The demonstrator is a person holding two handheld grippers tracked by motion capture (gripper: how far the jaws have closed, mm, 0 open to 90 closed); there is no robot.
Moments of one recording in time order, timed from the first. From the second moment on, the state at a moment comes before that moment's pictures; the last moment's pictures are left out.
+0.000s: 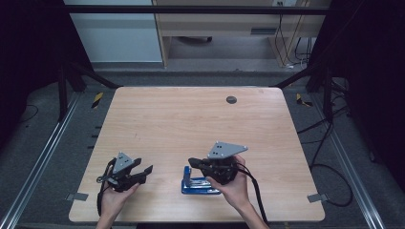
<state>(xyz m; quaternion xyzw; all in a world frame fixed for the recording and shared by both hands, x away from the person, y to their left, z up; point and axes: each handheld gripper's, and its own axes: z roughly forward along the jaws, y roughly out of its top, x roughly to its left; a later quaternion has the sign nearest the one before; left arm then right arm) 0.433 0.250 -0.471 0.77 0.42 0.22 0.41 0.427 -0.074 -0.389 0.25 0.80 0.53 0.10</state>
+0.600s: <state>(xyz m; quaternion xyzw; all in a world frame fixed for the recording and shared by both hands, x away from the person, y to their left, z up) 0.432 0.249 -0.472 0.77 0.42 0.23 0.41 0.424 -0.046 -0.395 0.23 0.83 0.50 0.09</state>
